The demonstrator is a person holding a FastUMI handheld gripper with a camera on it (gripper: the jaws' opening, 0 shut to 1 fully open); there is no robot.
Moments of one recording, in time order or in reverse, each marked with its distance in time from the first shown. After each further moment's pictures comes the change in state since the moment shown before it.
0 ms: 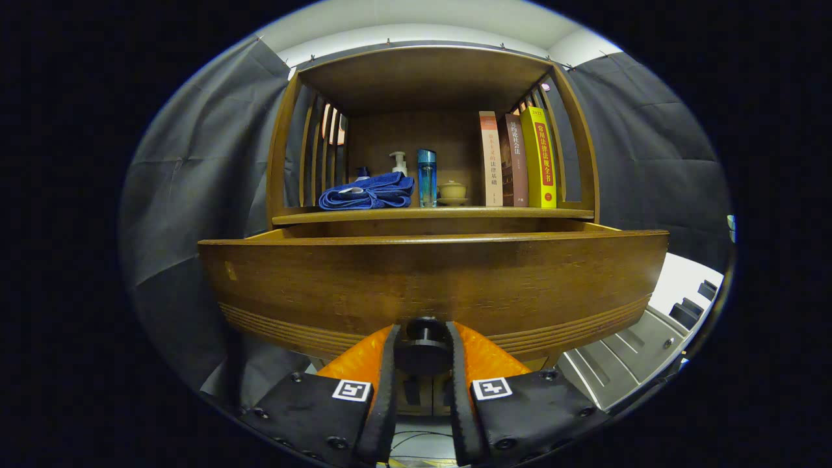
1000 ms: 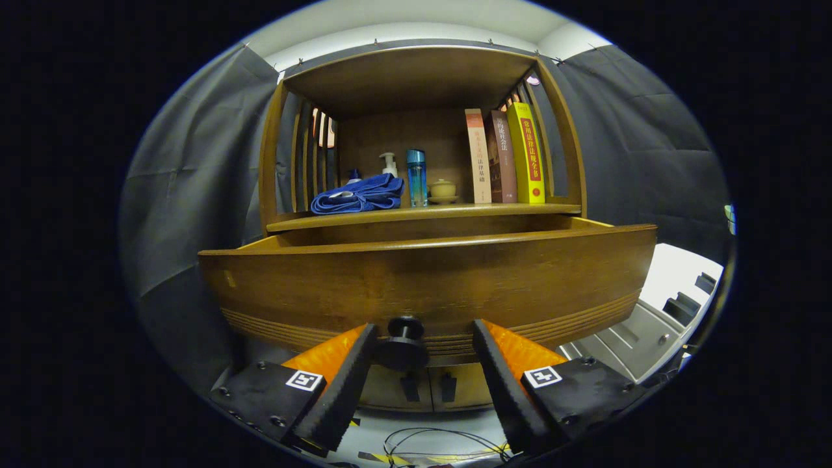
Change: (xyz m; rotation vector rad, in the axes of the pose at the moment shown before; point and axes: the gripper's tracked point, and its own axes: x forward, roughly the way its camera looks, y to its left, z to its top) arm -0.016 -0.023 0.012 0.042 0.015 -0.008
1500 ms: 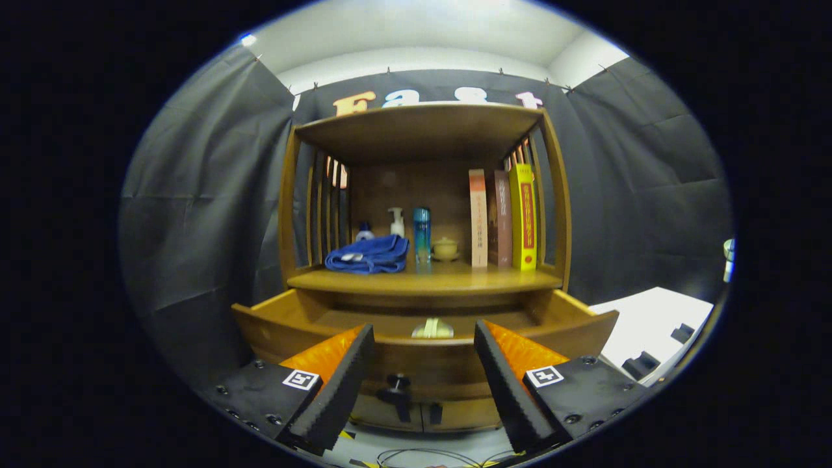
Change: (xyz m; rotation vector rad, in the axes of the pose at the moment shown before) arm -0.038 -0.007 0.147 -0.038 -0.180 0.036
